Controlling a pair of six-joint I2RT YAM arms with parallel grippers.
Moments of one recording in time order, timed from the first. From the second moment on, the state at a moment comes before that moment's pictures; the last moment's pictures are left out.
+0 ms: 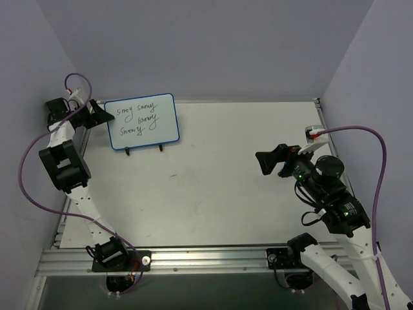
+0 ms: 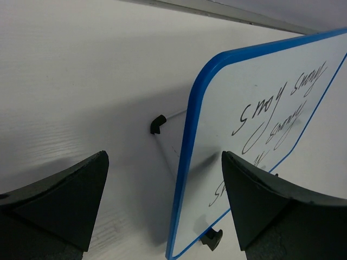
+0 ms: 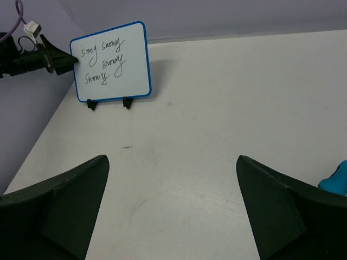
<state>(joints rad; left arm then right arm) 0.44 2.35 1.97 -0.30 0.89 -0.11 0.41 0.65 0.93 -0.44 -0.03 0.38</state>
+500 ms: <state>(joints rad) 0.43 2.46 2.04 -0.11 1.19 -0.19 0.42 0.70 0.92 -0.41 -0.05 0.36</state>
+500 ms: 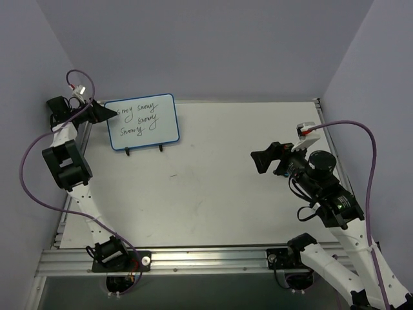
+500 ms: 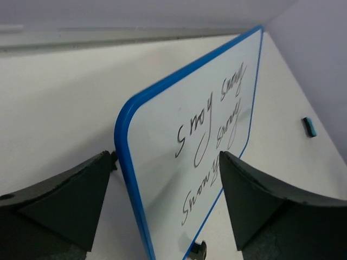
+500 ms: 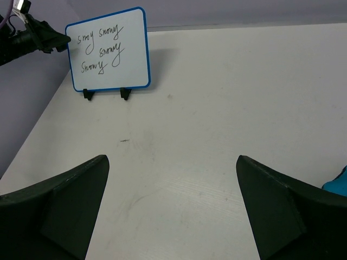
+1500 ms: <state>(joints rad) 0.44 2.73 2.15 1.05 1.41 -1.23 0.44 0.75 0.92 -0.41 -0.06 0.34</state>
